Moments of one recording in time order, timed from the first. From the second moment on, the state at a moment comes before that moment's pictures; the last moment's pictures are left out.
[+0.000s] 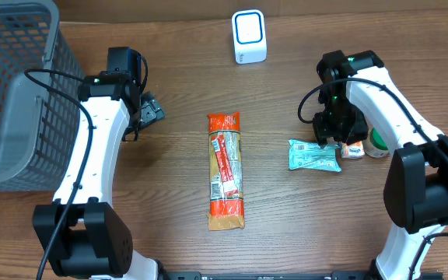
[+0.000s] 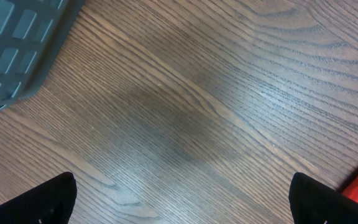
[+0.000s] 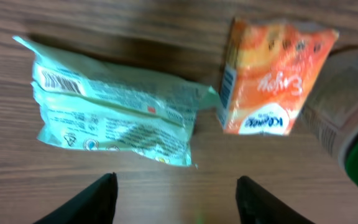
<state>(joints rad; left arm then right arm) 0.02 1.70 1.47 -1.12 -0.27 -0.57 0.25 2.00 1.62 -1.38 0.01 0.14</state>
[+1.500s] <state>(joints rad) 0.02 1.70 1.47 -1.12 -0.27 -0.57 0.51 2.00 1.32 -0.84 0.01 0.36</state>
